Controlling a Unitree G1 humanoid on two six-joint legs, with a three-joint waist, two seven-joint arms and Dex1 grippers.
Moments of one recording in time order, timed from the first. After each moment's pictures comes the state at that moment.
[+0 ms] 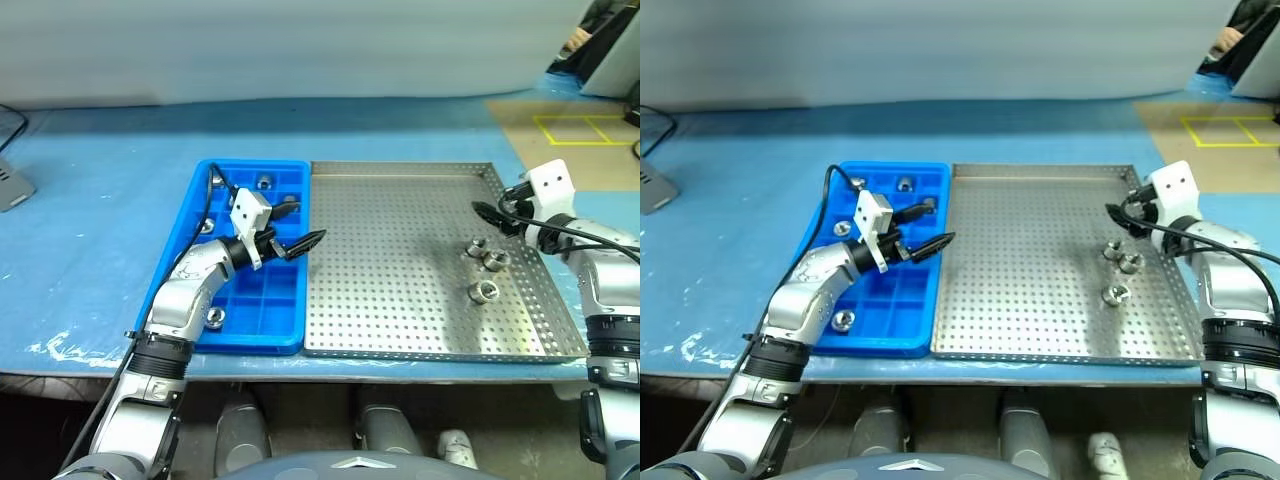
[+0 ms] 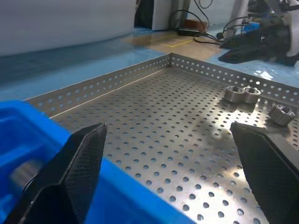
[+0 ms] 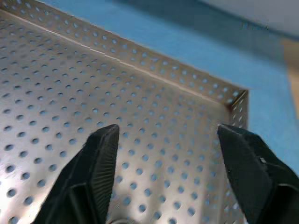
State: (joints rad) left arm -0.41 0.29 -0.07 0.06 -0.36 0.23 -0.79; right arm -0.47 -0.76 -0.22 0.24 0.15 0.44 0.63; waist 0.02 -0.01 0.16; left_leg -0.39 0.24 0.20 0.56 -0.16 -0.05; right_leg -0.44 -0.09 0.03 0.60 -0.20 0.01
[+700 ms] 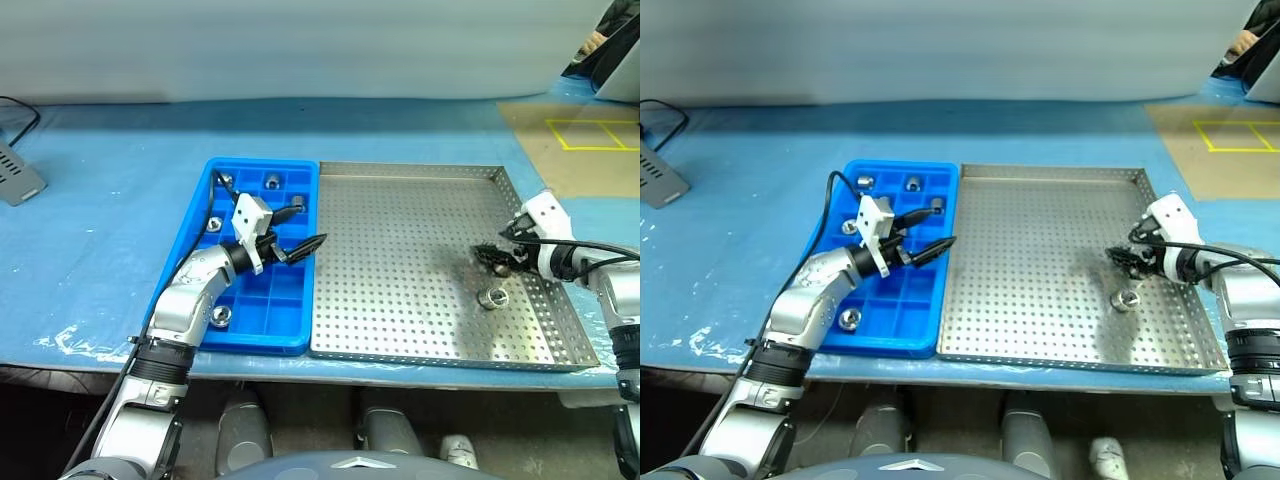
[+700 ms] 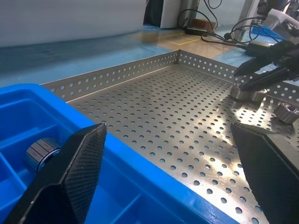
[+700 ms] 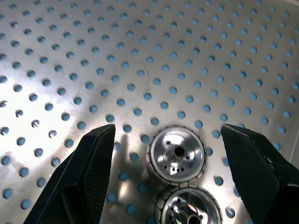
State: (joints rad) left arm -0.39 0.28 -0.07 0.06 -0.36 0.23 -0.79; right arm -0.38 -0.87 -0.11 0.30 0.18 0.61 0.84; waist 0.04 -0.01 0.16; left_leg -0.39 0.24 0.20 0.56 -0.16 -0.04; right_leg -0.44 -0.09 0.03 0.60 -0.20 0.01
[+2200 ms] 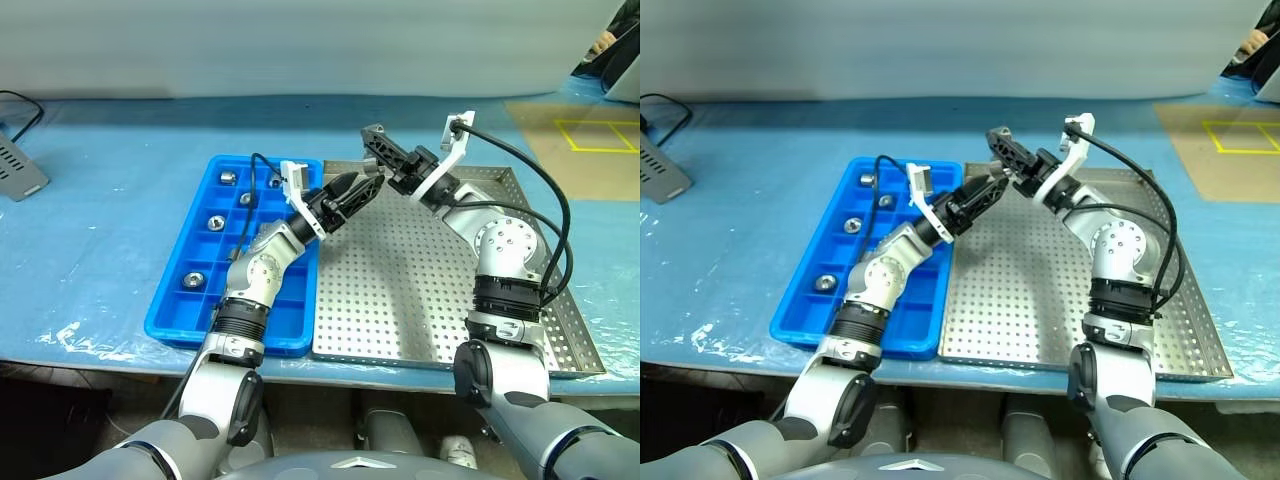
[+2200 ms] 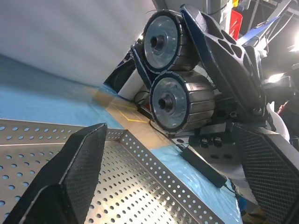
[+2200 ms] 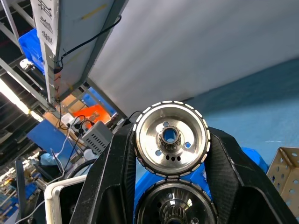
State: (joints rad) left arm -0.66 -0.13 0.07 0.37 -0.60 0.34 -0.74; right arm -0.73 -0.20 -0.33 0.10 0.80 0.83 0.50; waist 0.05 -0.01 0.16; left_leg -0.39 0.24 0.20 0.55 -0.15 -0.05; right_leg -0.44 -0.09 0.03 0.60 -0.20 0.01
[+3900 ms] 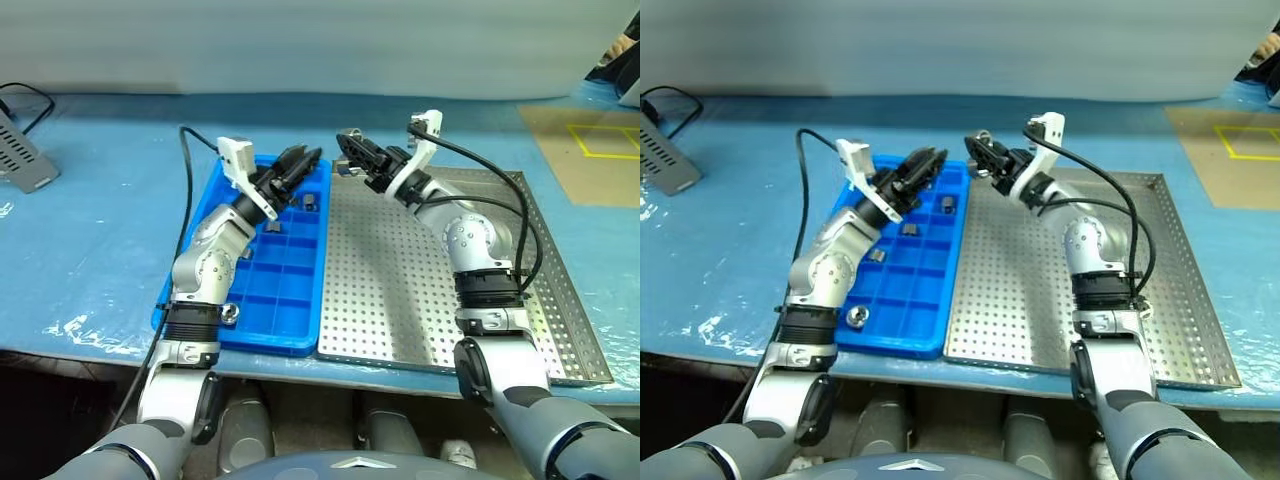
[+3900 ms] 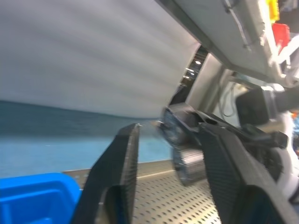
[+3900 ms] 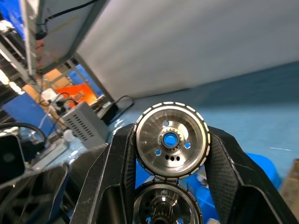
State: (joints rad) left arm -0.61 0.08 0.06 0.12 -0.63 0.33 -0.65; right arm -0.78 -0.20 -0.11 0.22 0.74 0.59 0.47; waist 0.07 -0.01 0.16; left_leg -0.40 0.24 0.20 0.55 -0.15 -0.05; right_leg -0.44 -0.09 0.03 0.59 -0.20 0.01
